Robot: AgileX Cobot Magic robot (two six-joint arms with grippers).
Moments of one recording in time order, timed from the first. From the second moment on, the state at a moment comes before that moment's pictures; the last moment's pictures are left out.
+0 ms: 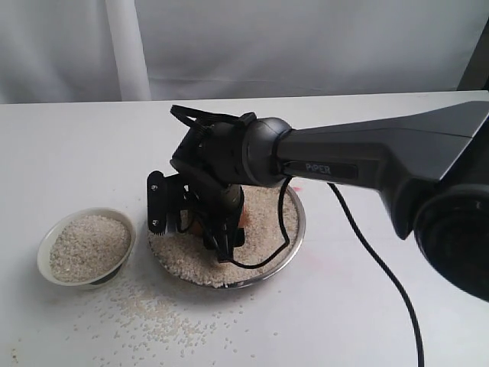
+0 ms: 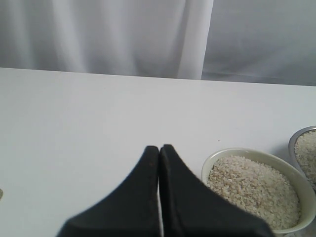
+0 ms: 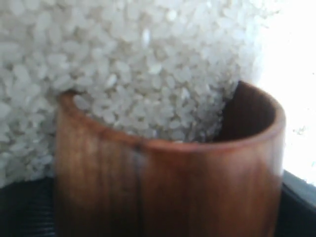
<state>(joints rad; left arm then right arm) 0.08 0.00 0.00 0.05 0.29 -0.09 0.84 2.28 -1.68 -0.42 0.82 -0.60</state>
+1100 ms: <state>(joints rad) 0.08 0.00 0.00 0.05 0.29 -0.09 0.68 2.01 -0.99 -0.14 -0.38 -0.35</state>
